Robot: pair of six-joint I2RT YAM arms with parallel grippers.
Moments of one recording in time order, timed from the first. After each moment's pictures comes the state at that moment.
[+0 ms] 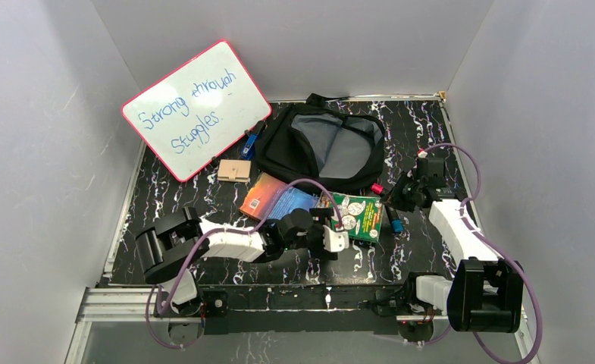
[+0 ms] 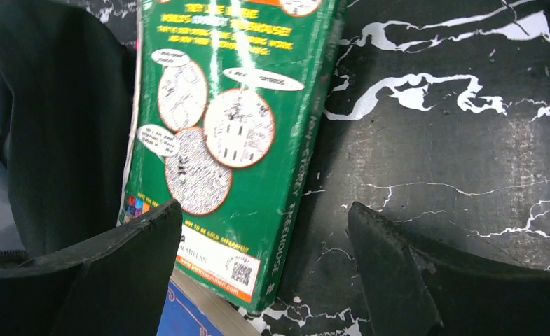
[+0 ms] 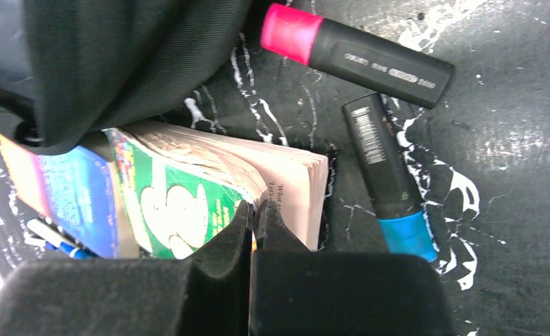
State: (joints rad) left arm -1.14 1.64 0.70 0.49 0.10 0.57; right arm 0.03 1.16 0.67 -0.44 -0.27 0.49
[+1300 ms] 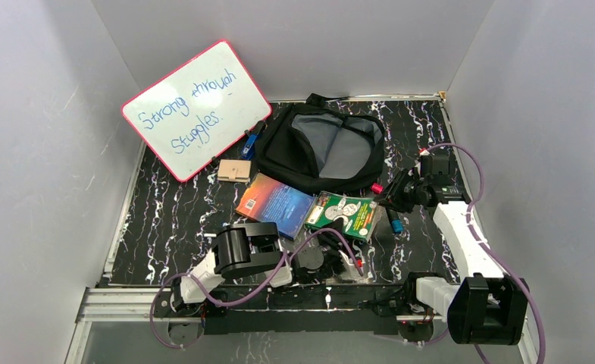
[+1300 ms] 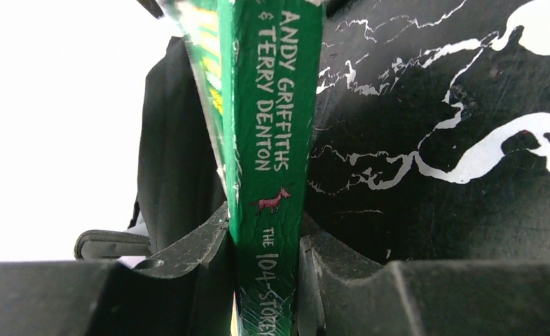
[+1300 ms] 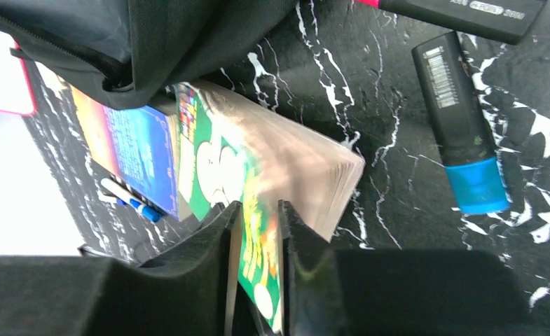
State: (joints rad) left arm -1.35 2.18 0.73 1.39 -0.52 1.11; right arm 0.03 1.09 0.77 -0.61 -0.41 0.59
